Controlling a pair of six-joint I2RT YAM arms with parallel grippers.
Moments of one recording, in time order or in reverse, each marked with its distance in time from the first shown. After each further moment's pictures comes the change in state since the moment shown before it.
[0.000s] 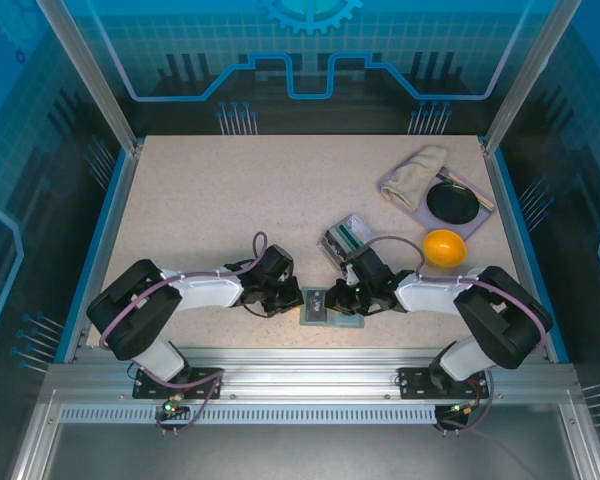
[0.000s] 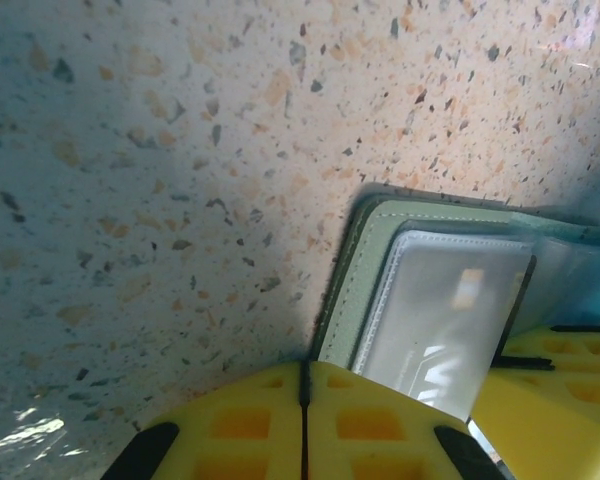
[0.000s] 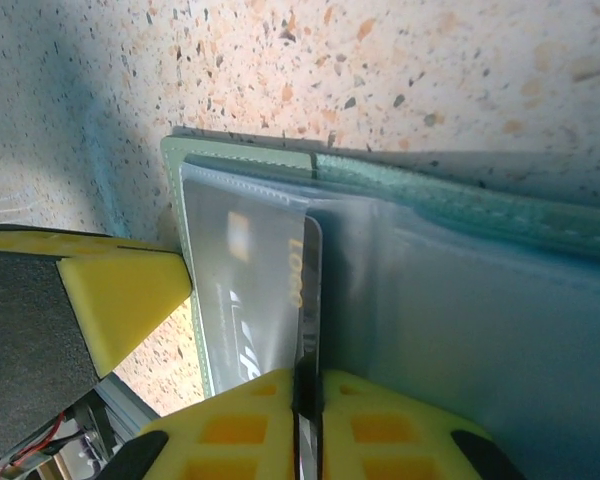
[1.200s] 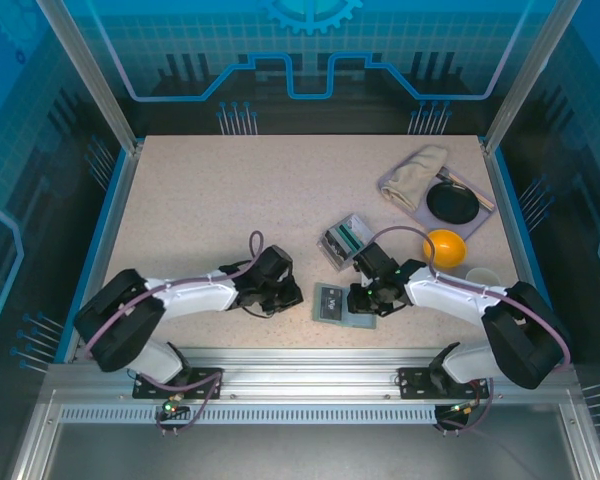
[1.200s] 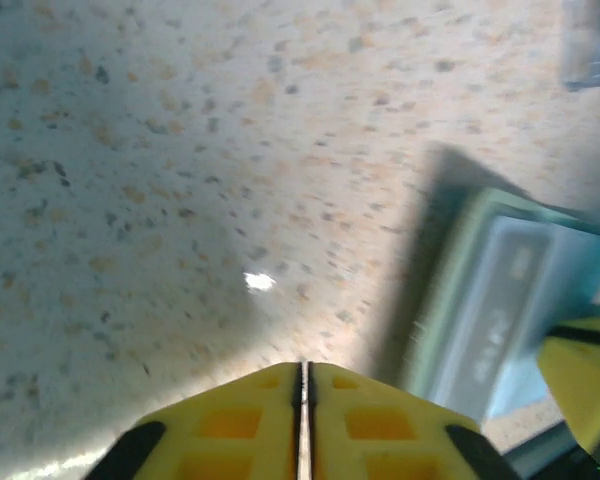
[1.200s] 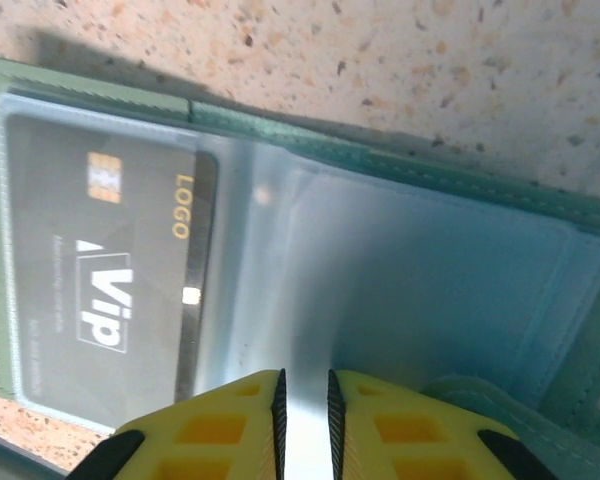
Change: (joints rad) left arm -0.033 -0.115 0.010 -0.077 -0.087 -0.004; right arm -0.029 -0.140 0.108 -0.514 0.270 -0.328
